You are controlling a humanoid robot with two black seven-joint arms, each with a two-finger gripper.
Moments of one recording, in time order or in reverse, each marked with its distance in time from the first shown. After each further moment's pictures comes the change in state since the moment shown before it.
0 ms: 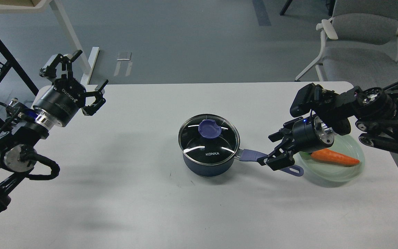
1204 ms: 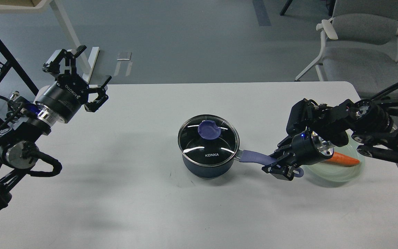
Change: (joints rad) left arm -0.025 -0.002 0.001 -0.014 0.082 0.000 -0.006; right arm -0.001 -0.004 -0.049 0.029 -0.114 -0.020 0.000
